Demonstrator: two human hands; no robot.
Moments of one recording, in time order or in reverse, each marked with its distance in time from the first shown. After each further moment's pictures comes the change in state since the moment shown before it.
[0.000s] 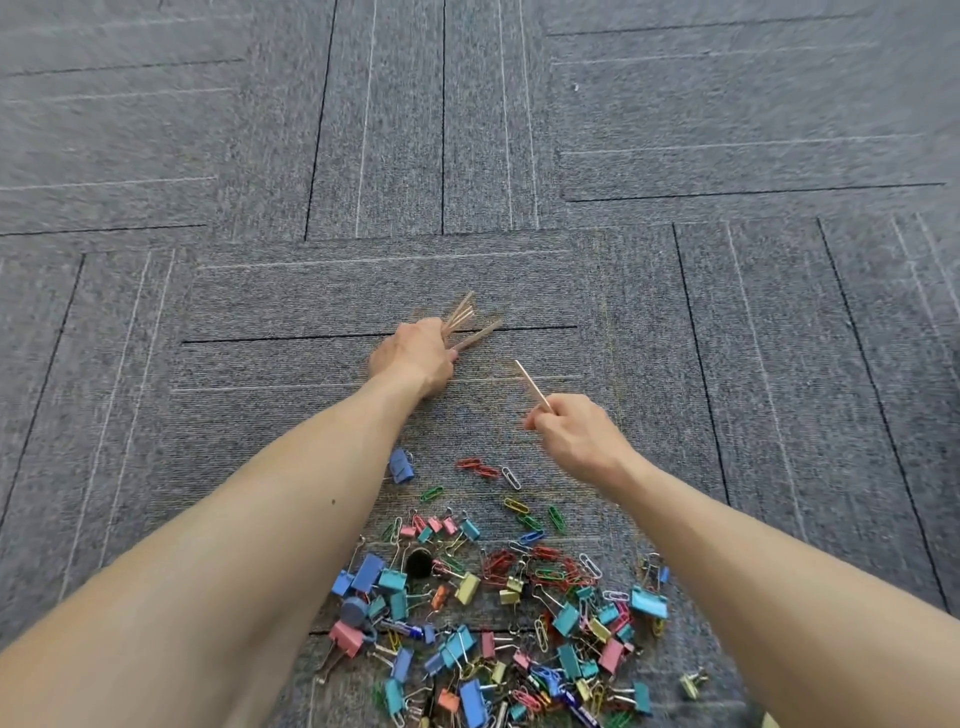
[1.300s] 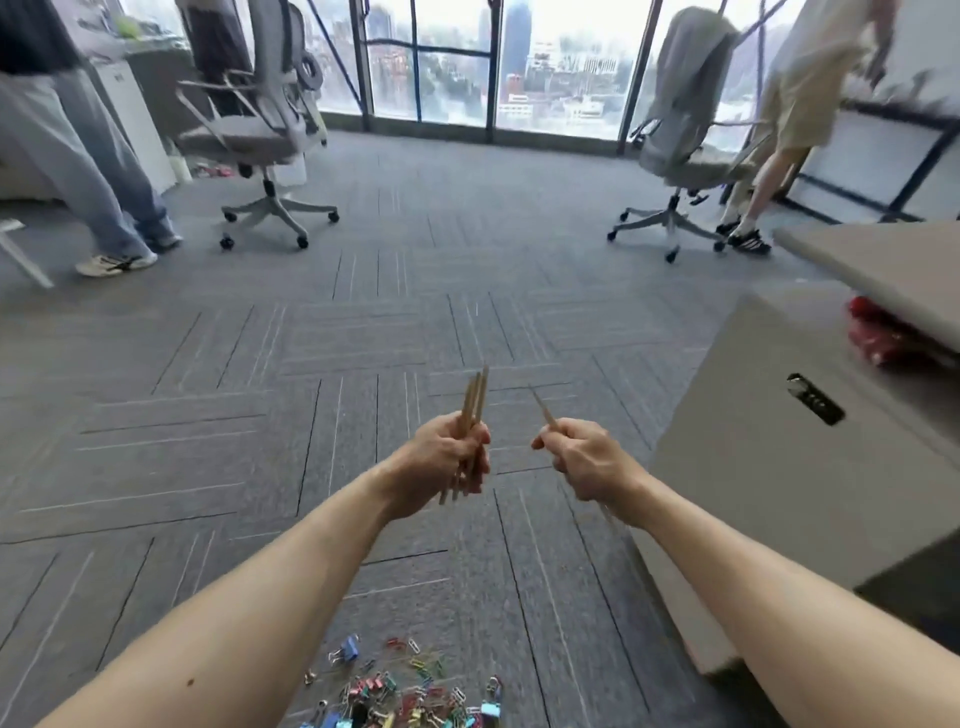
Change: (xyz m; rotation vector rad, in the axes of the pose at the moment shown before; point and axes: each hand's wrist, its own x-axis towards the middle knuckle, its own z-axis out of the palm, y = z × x) left_hand -0.381 0.167 -0.373 -1.054 -0.372 0.628; right_hand -0.390 -0.200 -0.295 0.240 0.396 -0.275
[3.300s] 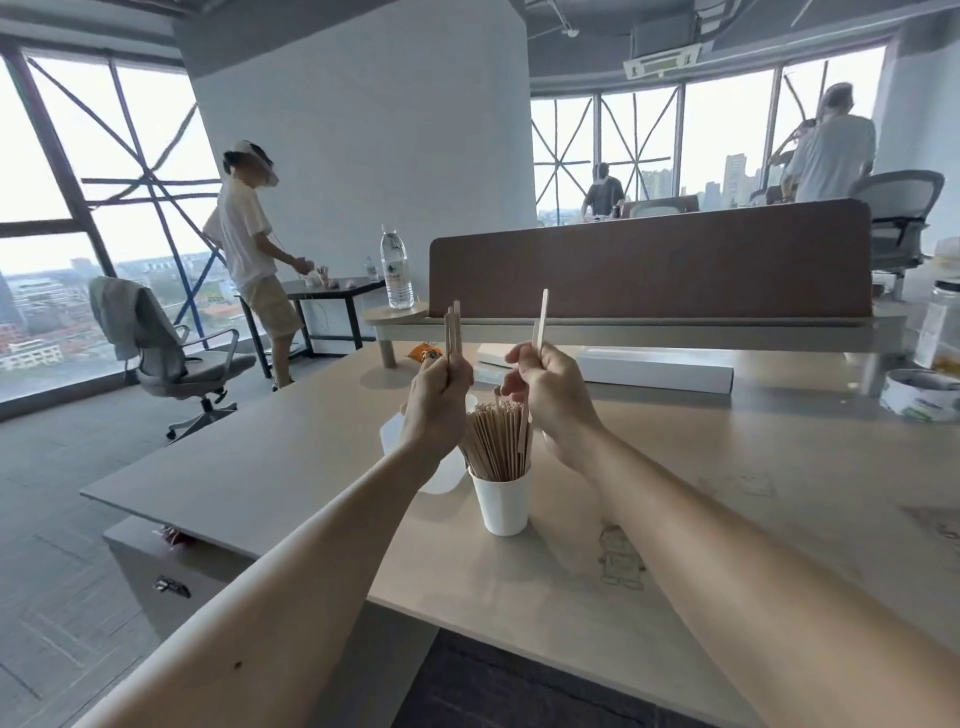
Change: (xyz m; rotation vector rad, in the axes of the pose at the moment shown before) left_hand -0.151 0.272 0.697 0.247 -0.309 0.803; right_hand -0.531 0.063 -0.487 0.440 1.236 -0.288
